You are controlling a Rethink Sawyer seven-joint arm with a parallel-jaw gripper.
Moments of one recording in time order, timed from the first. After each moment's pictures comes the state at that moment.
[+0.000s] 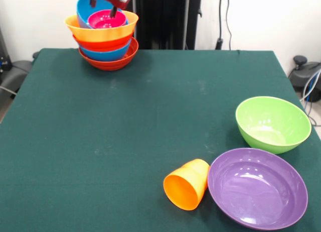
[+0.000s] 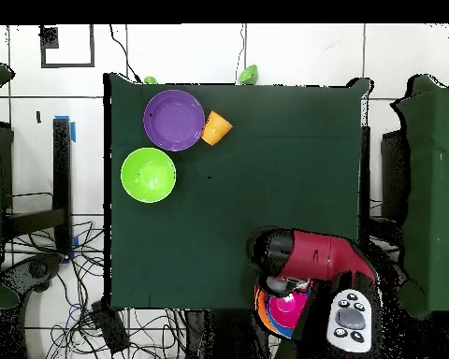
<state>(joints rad) -0.26 -0.65 -0.29 1.76 -0.36 0.89 1.87</state>
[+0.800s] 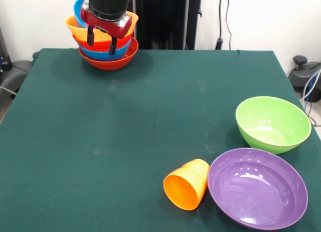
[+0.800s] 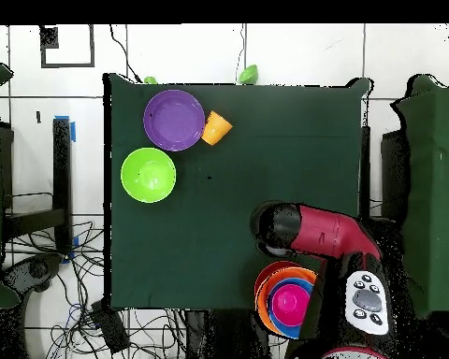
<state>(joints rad) -0.32 -0.64 -0.19 1.69 -0.24 0.67 1.87</state>
